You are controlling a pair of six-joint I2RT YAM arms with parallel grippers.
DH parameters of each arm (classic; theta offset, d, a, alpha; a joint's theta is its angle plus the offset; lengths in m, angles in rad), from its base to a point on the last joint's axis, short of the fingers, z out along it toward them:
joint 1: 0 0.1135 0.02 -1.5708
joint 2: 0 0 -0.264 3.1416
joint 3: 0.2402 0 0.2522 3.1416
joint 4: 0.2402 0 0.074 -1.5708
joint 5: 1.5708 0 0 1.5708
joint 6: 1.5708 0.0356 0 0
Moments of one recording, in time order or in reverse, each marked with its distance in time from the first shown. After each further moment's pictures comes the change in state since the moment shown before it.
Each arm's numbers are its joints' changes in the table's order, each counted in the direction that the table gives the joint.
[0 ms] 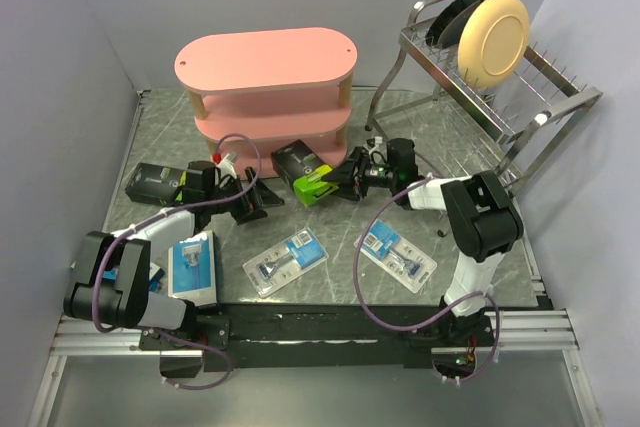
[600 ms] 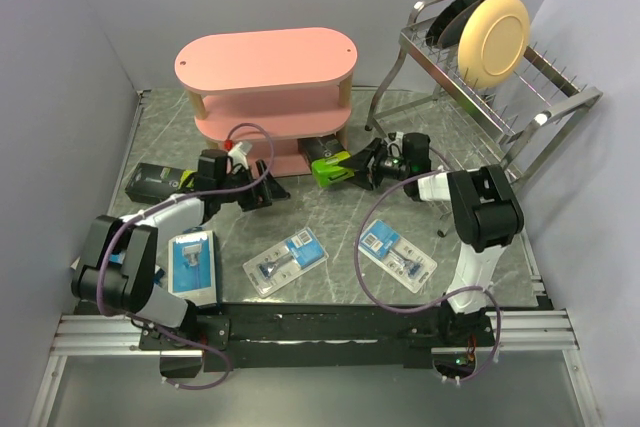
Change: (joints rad) left arm -0.056 0.089 0.125 0.046 -0.093 0.122; right arm -0.122 0.060 0.048 0.028 0.071 0.001
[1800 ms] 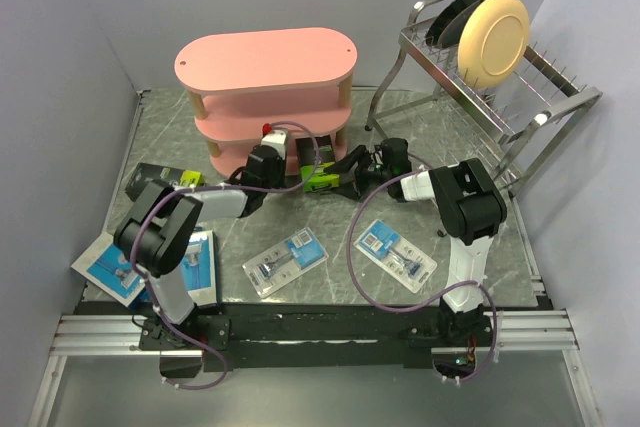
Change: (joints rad) left arm -0.269 0.292 0.174 -0.282 -0.832 0.449; right arm 0.103 0.101 0.063 0.078 0.137 0.097
